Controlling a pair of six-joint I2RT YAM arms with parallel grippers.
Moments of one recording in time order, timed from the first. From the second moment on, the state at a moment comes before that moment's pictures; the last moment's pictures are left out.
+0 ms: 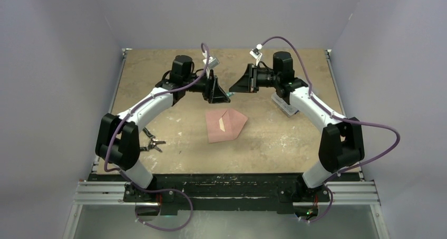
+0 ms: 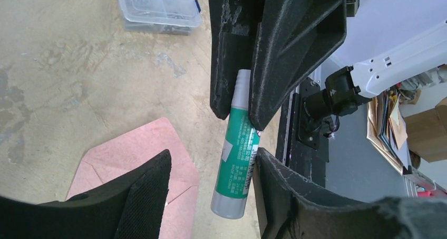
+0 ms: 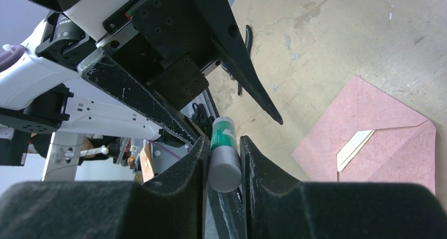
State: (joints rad) left arm -0.41 1.63 1.23 -0.07 0.98 -0.17; right arm 0.34 1.59 1.23 -0.01 -0.96 0.66
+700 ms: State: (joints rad) left arm -0.42 1.66 1.24 -0.07 1.03 -0.12; right arm 0.36 1.62 1.24 -0.12 -0.96 0.63
